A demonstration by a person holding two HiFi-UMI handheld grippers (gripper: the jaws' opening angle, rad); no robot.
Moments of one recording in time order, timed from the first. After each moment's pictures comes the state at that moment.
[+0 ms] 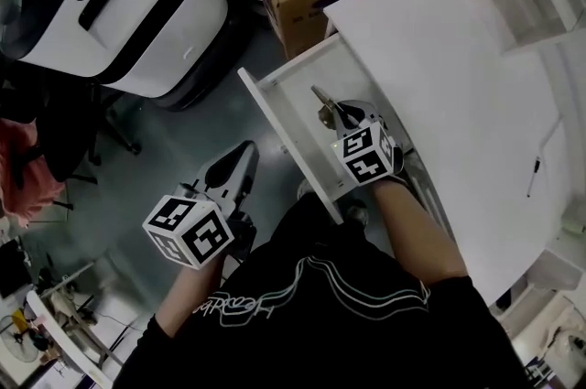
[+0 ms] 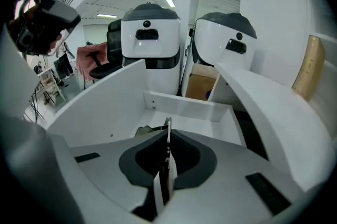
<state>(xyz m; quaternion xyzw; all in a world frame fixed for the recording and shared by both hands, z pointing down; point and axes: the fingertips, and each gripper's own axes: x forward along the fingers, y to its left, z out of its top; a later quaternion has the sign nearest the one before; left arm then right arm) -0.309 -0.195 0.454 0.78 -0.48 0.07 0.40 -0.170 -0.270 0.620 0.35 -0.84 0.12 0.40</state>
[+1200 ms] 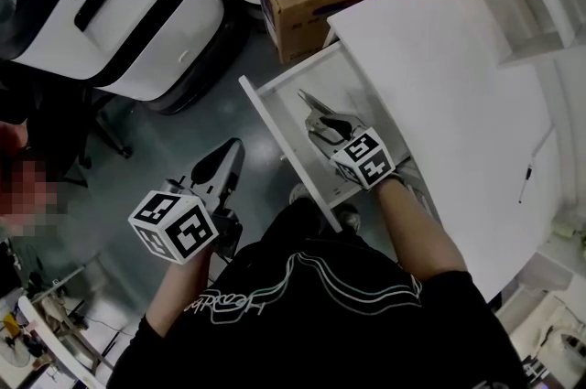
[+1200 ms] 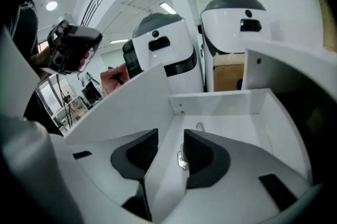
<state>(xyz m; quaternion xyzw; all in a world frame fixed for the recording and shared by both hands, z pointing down) -0.342 -0.216 0.455 0.78 -0.48 0.06 0.40 -0.218 -0.243 0.641 0.23 -0.89 0.22 0.31</state>
